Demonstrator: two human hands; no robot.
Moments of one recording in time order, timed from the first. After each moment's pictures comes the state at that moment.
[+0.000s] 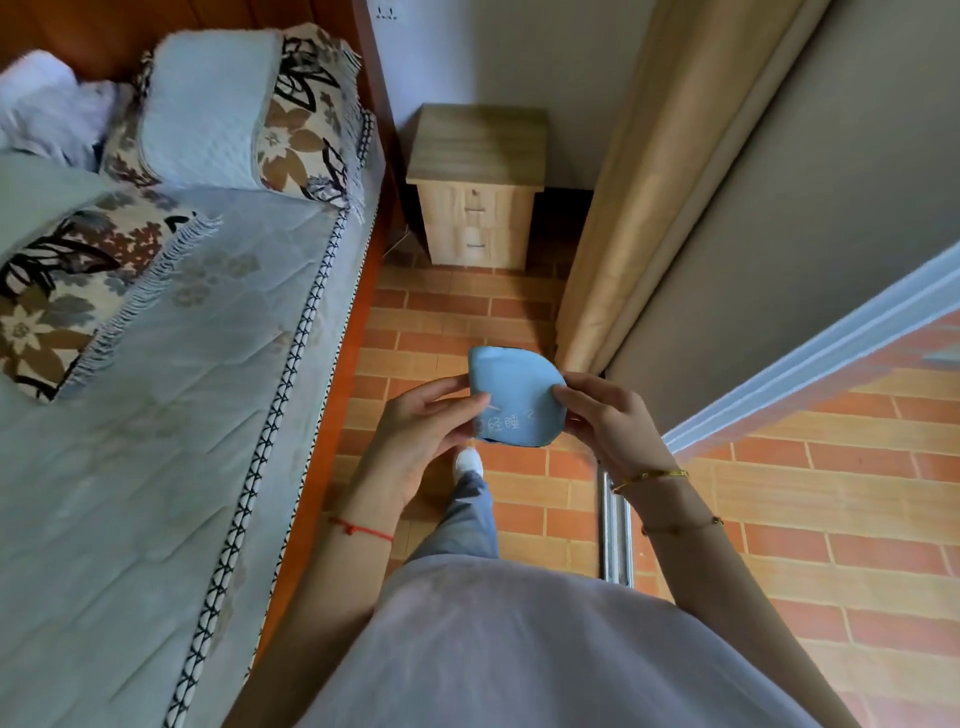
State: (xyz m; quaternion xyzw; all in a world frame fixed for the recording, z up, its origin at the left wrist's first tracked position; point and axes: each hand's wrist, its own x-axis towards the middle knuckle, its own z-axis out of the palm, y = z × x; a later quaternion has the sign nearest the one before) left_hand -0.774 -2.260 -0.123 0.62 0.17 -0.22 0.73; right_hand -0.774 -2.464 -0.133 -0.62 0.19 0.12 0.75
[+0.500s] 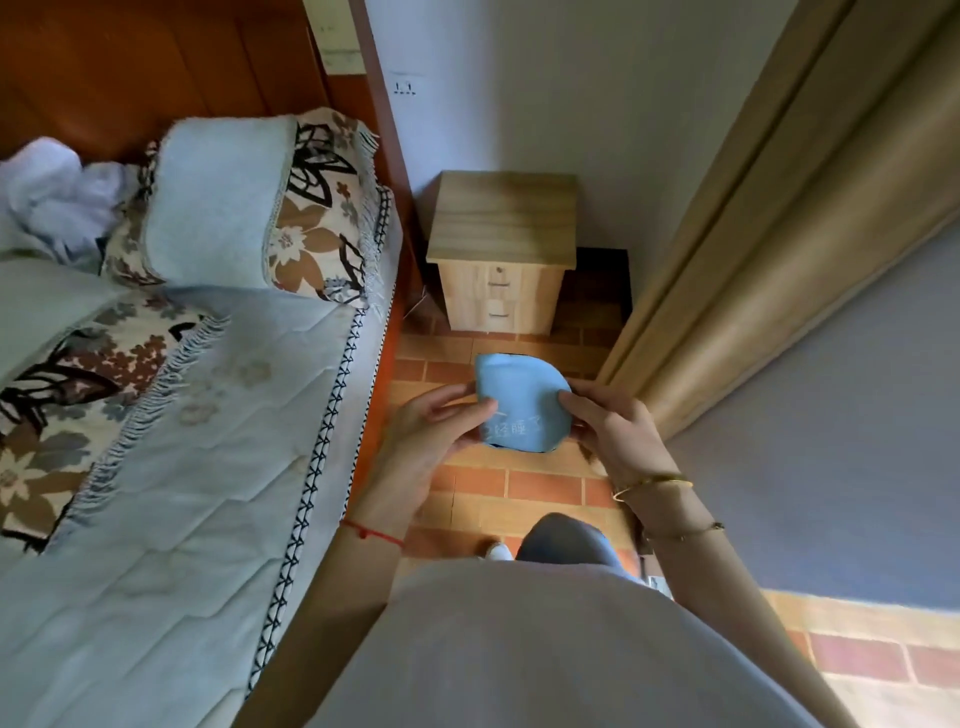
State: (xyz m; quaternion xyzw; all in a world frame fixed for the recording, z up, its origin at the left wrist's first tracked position) left_hand -0.505 -2.219 -0.103 0.63 0.19 -0.19 0.73; right_hand -0.503 -2.416 -0.133 -0.60 0.20 0.11 0.77
